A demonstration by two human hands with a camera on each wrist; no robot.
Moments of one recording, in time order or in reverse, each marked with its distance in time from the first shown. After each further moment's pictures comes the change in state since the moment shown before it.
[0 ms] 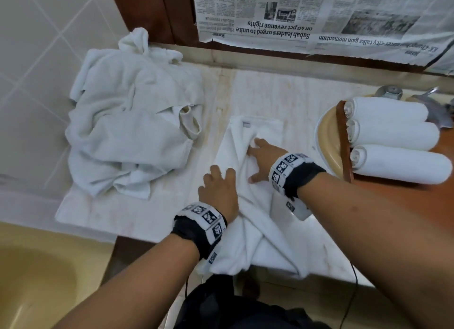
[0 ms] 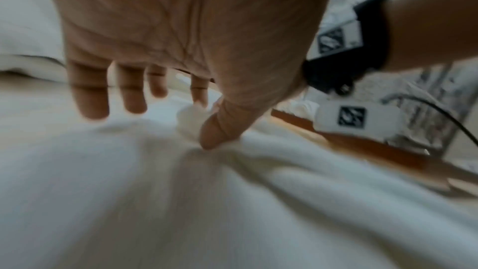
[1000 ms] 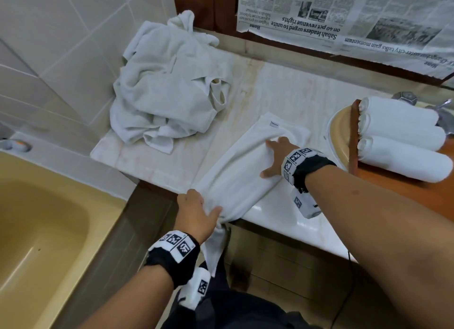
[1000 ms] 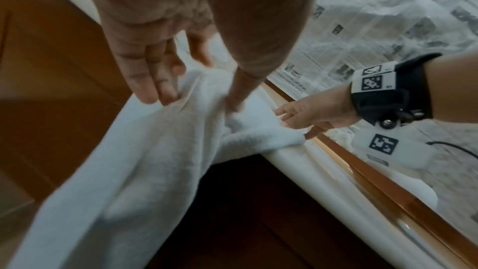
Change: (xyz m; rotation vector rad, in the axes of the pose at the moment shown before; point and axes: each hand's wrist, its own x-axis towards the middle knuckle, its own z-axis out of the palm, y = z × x) left_hand -0.133 -0.067 0.080 -0.677 0.232 -0.312; right_hand -0.044 -0.011 0.041 0.010 0.010 0.160
